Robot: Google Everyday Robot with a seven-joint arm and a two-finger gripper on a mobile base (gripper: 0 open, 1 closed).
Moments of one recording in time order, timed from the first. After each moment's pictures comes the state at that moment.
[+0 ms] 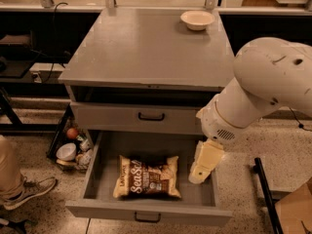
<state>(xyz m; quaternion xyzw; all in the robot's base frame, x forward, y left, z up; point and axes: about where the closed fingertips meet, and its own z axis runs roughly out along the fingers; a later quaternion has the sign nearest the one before) 0.433 -0.104 0.801 -0.61 0.77 0.08 0.16</state>
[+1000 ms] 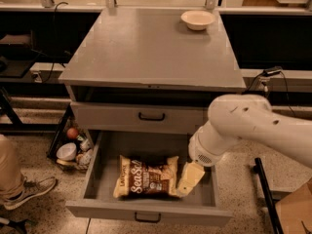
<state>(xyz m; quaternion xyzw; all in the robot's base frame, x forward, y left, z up) 0.456 -0.100 0.667 -0.57 0.81 0.10 0.14</state>
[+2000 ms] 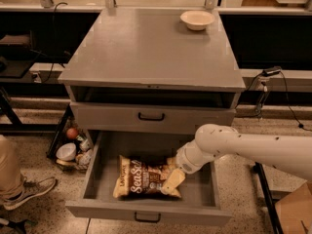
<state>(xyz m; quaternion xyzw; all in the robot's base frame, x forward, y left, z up) 0.519 -0.061 0.517 -0.52 0.82 0.17 0.18</state>
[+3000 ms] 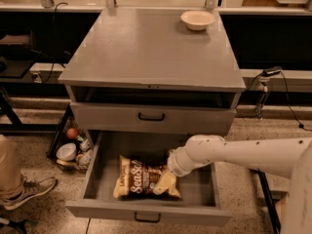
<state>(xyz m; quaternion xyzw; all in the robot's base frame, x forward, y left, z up) 0.541 -0.033 0.475 -0.54 0.80 0.16 0.22</state>
